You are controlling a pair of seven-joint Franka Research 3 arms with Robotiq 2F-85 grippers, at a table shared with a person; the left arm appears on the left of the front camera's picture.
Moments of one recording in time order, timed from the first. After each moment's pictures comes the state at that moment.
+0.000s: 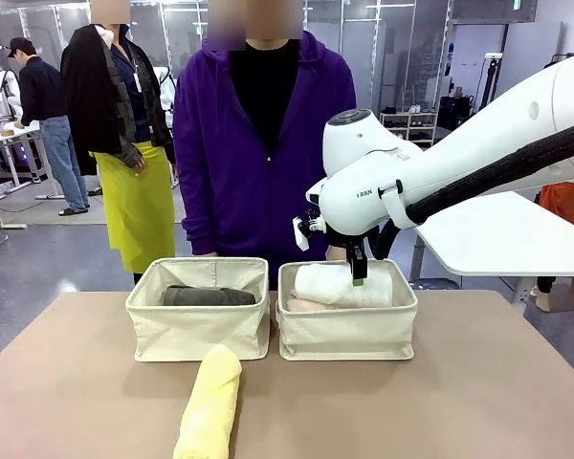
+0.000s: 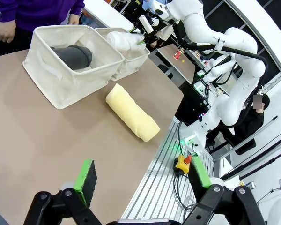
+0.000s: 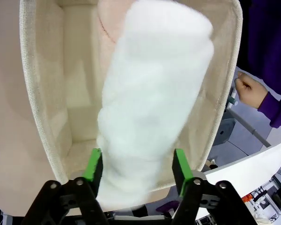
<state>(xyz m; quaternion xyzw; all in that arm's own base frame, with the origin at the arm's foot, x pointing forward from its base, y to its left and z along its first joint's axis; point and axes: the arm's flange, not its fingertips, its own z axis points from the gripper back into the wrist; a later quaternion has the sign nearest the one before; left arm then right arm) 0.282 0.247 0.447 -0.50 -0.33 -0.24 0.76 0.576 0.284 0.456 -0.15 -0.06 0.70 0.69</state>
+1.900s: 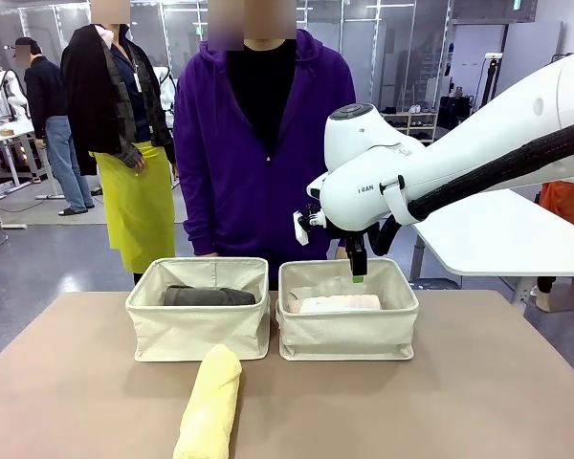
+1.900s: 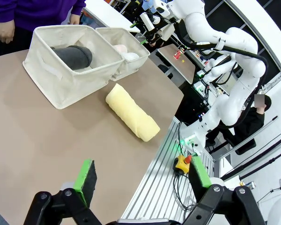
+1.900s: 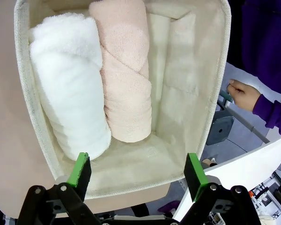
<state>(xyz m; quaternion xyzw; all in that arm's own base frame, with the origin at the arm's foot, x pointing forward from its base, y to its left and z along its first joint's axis) 0.282 0.247 0.447 -0.50 -0.33 -0.24 0.76 0.577 0.283 0.464 -0.16 -0.07 0.70 0.70</state>
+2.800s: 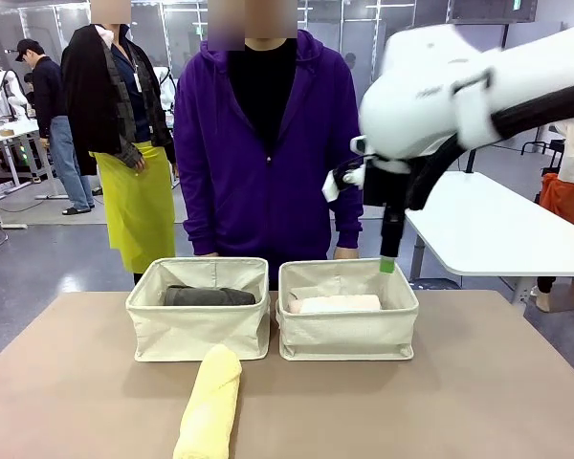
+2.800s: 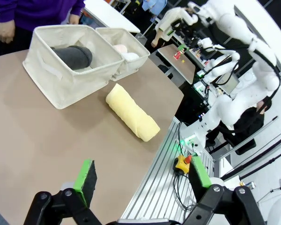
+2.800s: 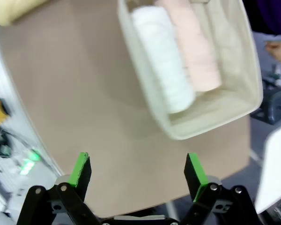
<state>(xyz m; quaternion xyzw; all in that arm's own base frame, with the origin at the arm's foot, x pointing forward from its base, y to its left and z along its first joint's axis) 0.282 0.248 0.448 -0.50 -0.33 -0.24 0.76 0.452 0.204 0.565 0.01 -0.06 0.55 0.83</state>
